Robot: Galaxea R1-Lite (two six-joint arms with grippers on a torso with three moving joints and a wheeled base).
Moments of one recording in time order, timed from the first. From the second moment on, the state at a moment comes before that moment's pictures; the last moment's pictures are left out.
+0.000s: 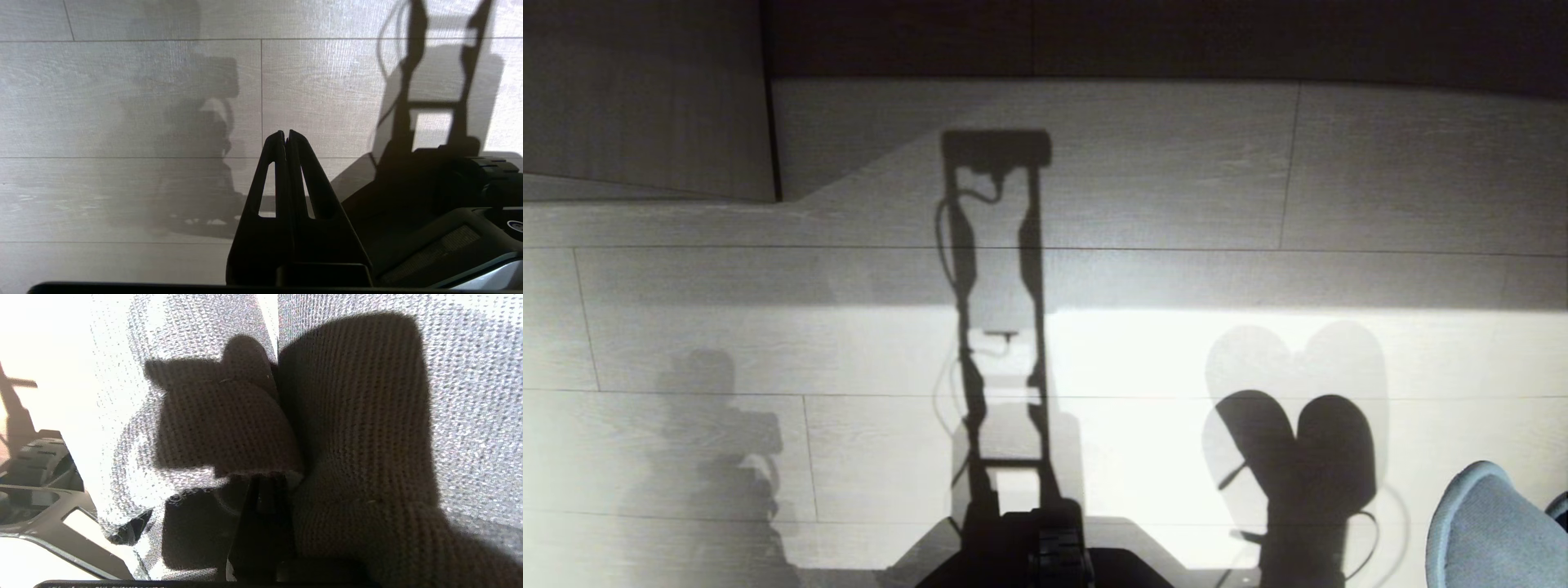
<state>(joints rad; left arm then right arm) 0.00 0.00 0.00 -0.01 0.00 -0.01 0.01 0.00 0.00 0.00 0.01 -0.02</state>
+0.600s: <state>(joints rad) 0.00 0.00 0.00 -0.01 0.00 -0.01 0.01 0.00 0.00 0.00 0.01 -0.02</state>
